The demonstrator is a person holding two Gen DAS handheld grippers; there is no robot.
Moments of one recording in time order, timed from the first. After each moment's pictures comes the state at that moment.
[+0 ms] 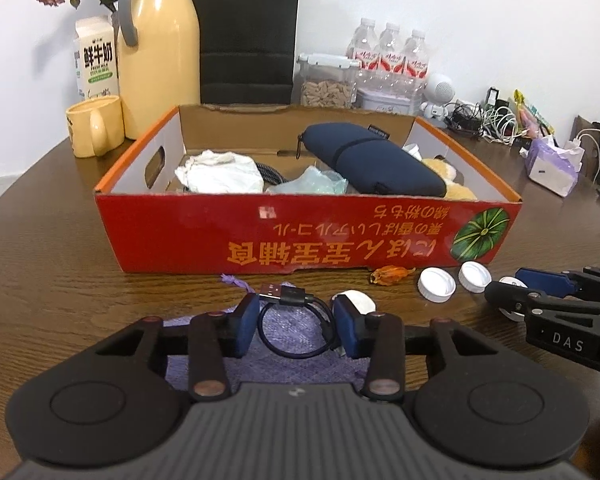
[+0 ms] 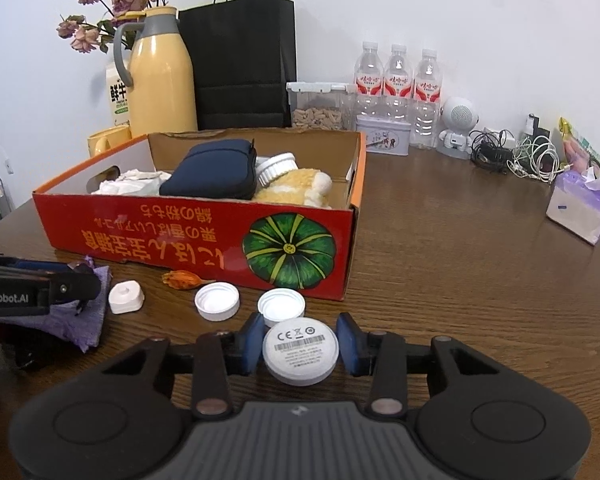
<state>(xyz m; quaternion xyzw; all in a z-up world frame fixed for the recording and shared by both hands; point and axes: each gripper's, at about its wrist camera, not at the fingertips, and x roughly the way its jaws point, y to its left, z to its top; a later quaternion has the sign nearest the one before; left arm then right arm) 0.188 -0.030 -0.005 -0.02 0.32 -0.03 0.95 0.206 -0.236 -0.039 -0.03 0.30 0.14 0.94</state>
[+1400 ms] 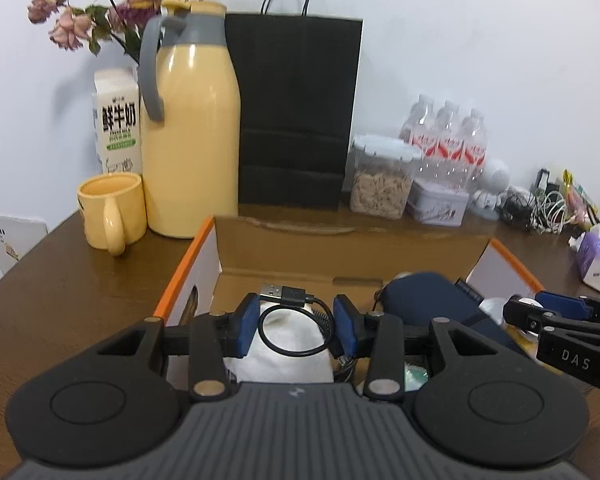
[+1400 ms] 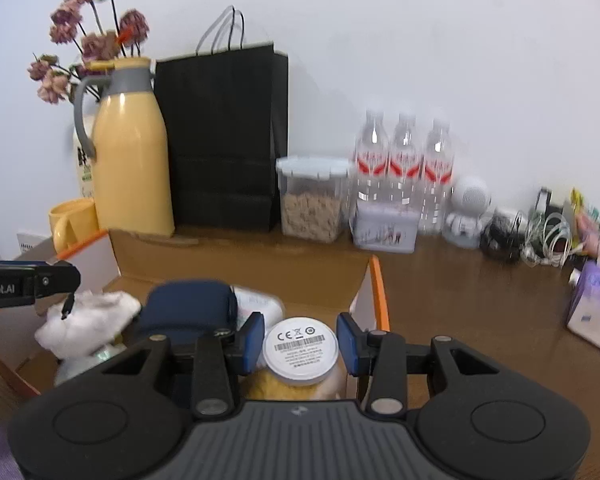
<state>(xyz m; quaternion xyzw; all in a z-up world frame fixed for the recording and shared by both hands) 0.295 0.013 0.033 -0.04 0.25 0.02 0.97 0.327 -0.197 0.003 -0.03 0.23 0.12 0.96</state>
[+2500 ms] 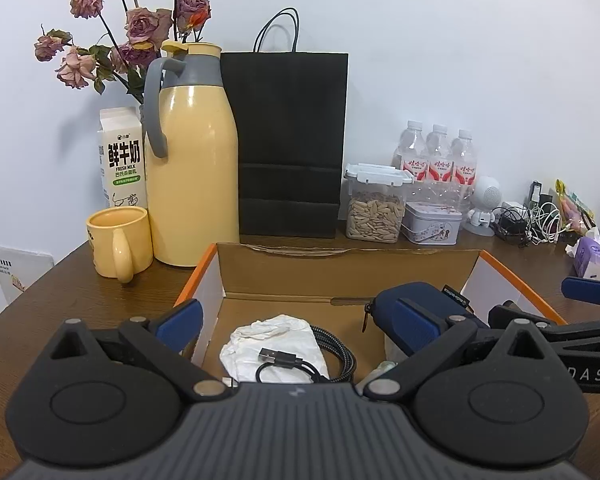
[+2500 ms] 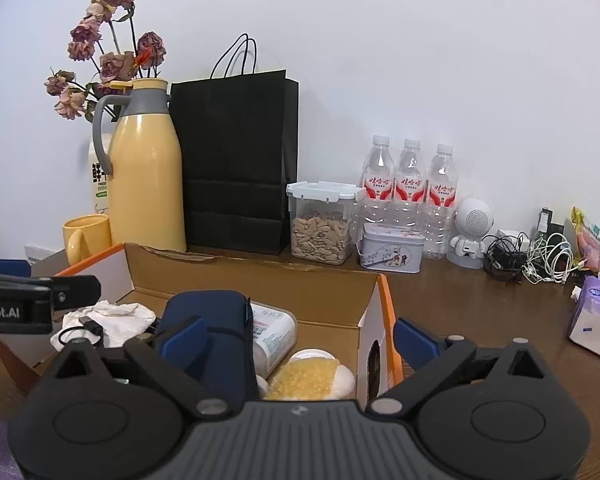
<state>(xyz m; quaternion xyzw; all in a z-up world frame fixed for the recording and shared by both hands) 0.270 0.003 0.036 -0.02 0.19 0.02 0.98 0.301 -0.195 0.008 -0.04 0.18 0.12 0.98</state>
